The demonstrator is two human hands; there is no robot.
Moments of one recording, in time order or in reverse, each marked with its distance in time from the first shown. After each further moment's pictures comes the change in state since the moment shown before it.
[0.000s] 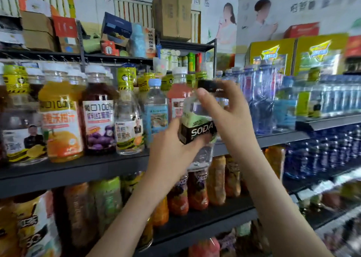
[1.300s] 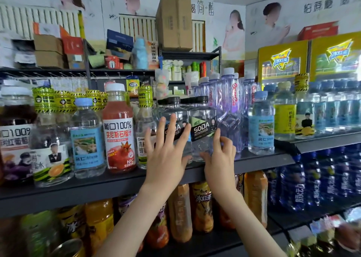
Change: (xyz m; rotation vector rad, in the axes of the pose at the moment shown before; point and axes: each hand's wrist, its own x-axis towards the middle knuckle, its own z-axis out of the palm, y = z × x) left_hand 0.093 -0.031 0.192 1.078 0.219 0.414; right_hand 0.031 0.218 -0.104 -0.610 -0.031 0.037
